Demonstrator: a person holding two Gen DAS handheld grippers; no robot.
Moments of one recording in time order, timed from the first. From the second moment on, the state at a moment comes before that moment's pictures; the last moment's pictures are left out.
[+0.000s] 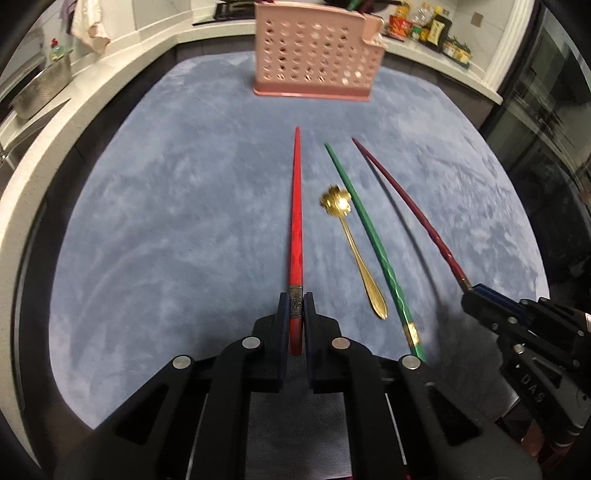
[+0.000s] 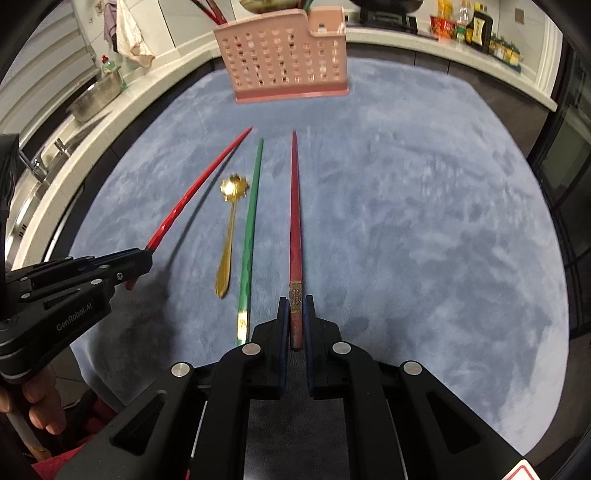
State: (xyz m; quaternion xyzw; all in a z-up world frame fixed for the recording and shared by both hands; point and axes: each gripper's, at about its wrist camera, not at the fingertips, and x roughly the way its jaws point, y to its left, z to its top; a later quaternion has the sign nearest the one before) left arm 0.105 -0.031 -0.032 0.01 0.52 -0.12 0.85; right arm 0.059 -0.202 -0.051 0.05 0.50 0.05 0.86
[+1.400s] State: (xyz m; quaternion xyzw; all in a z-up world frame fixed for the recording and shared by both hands) left arm 0.211 -0.006 0.160 -0.02 0.32 -0.10 0.94; right arm 0.162 -0.258 0.131 0.13 0.30 0.06 0.94
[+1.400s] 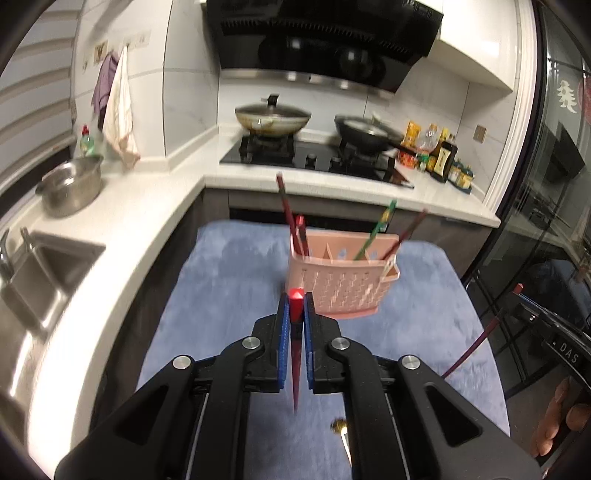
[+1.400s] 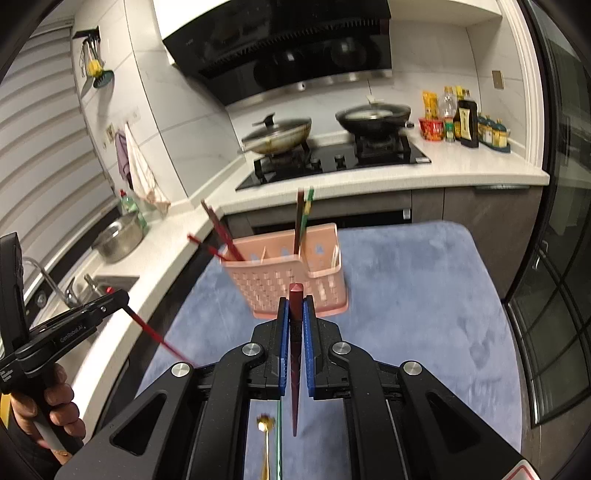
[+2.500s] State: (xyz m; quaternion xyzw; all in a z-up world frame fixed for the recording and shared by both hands) left arm 0.347 -0.035 0.223 -0.06 0.24 -0.10 0.96; right arm 0.324 -0.268 0.182 0.18 0.24 0.06 0.95
